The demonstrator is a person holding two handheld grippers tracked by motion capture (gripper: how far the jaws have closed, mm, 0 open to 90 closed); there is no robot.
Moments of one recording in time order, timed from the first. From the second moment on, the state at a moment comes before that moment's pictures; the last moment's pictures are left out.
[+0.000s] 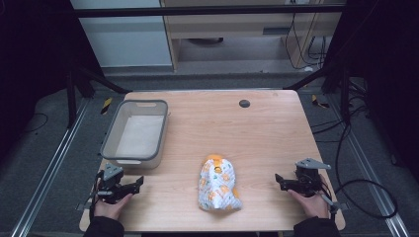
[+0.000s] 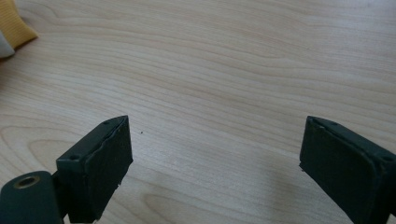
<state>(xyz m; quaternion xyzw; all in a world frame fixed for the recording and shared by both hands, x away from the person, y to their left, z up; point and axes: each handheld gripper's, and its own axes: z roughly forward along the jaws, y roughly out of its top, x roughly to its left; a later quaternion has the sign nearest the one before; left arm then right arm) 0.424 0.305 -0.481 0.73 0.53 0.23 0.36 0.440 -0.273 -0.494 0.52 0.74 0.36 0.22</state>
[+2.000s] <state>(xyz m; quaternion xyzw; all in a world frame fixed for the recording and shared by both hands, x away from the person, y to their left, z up) 0.452 0.188 -0.401 0.75 0.41 0.24 0.46 0.465 -0.204 -0.409 0.43 0.73 0.48 0.23</state>
